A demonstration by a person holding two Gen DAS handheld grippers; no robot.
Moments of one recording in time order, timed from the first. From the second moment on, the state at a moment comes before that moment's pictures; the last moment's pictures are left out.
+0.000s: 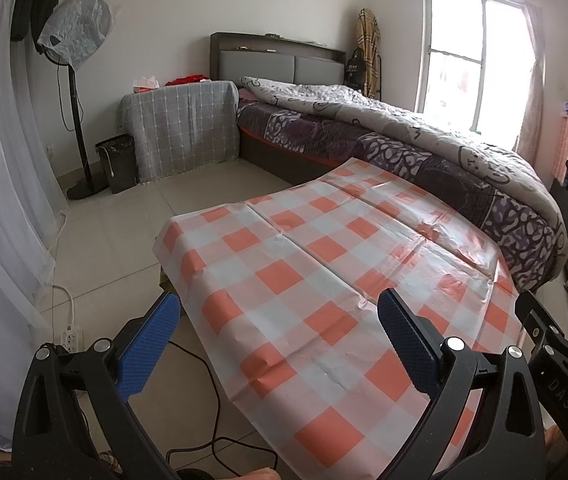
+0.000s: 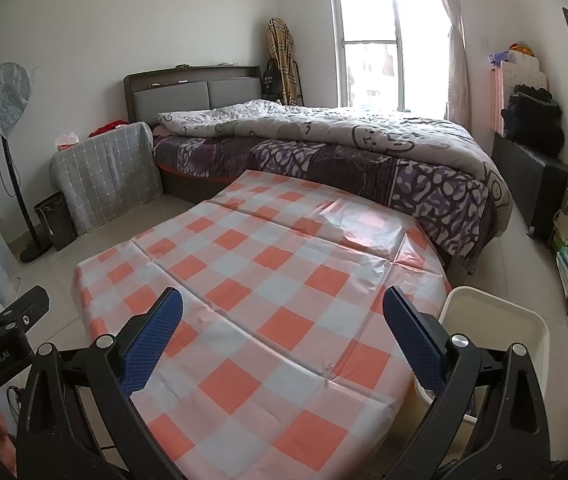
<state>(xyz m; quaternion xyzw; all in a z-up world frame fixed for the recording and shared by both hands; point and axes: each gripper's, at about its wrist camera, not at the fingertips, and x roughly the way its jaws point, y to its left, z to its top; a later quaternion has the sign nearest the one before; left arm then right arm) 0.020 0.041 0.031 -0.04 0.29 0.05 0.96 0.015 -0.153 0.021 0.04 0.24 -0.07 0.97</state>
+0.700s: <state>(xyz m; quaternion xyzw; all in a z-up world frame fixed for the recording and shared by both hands) 0.017 0.033 0.027 -0.03 0.29 0.01 0.96 0.014 -0.151 0.021 0.04 0.24 -0.07 0.97</state>
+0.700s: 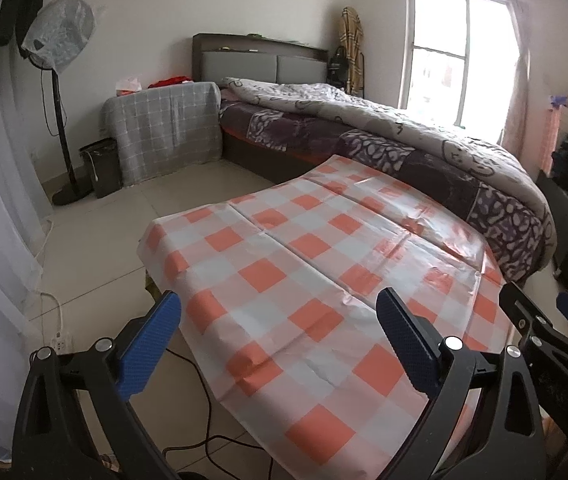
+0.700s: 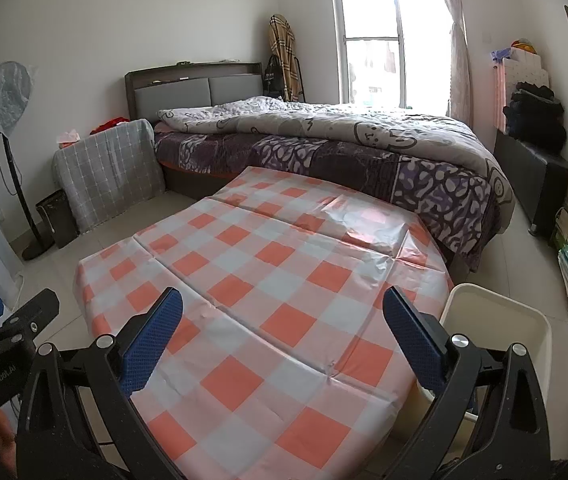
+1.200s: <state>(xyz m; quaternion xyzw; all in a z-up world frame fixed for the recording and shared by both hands) 0.018 0.033 0.031 -0.03 0.29 0.02 0.96 0.013 -0.150 0.018 0.04 0.24 -0.07 0.97</state>
